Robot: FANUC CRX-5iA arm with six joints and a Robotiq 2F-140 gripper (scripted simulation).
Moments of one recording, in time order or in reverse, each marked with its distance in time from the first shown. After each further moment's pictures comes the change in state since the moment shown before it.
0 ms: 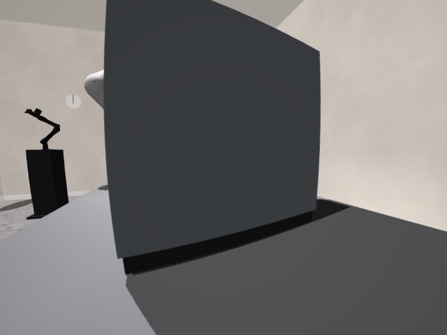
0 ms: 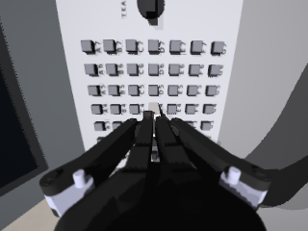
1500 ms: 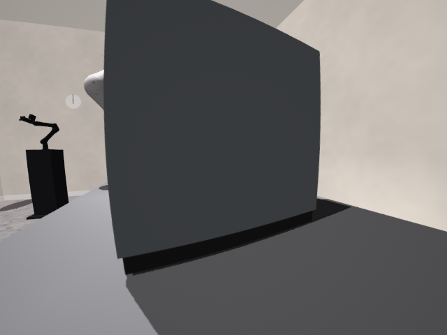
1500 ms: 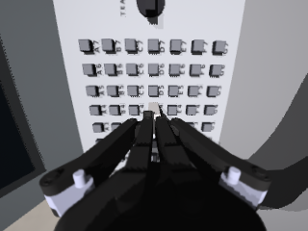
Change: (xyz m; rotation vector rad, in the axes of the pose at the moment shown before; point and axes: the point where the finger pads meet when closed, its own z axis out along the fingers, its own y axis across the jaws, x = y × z) arm 0.000 0.000 0.006 0.000 0.000 0.000
